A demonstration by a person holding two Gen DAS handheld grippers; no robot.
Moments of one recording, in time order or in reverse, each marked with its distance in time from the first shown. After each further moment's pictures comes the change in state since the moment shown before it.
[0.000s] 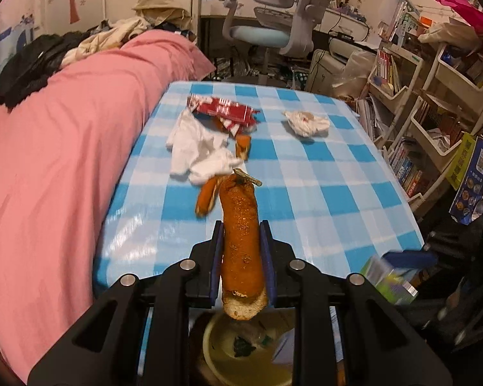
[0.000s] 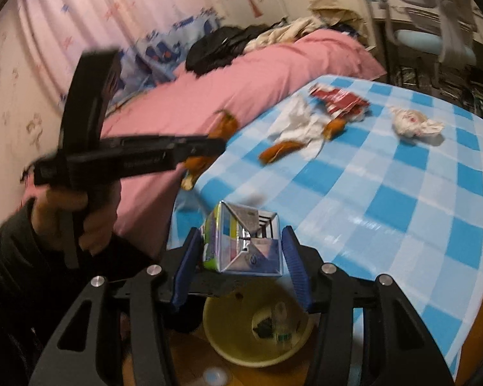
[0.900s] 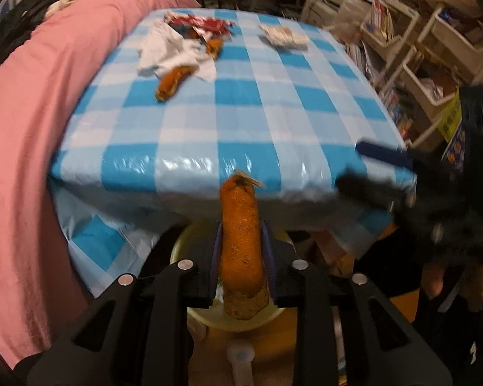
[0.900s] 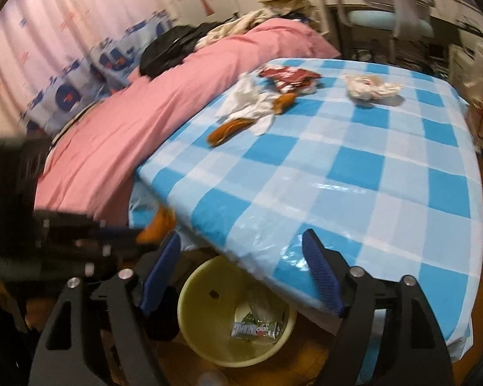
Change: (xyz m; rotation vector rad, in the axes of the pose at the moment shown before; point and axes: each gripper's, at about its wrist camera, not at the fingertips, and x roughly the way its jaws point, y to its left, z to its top) left arm 0.012 -0.035 -0.082 0.005 0.261 -0.060; right arm 0.012 -0.033 -0.025 0.176 -0.035 -0.171
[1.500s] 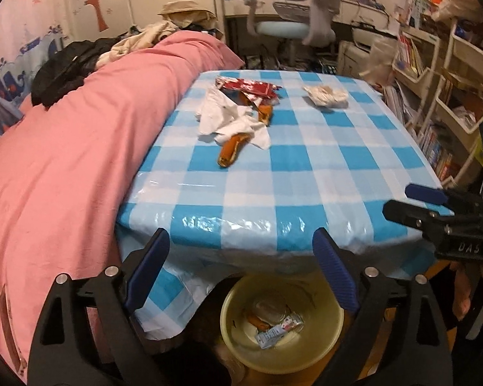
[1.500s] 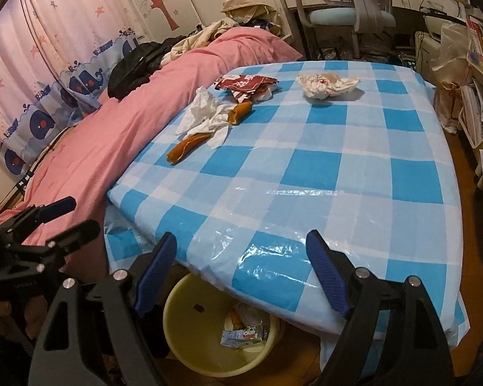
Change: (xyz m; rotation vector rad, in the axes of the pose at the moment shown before) left arm -0.039 0.011 0.011 -0.023 -0.284 0.254; right arm -0.006 -0.023 0.000 0.089 -0.042 -0.089
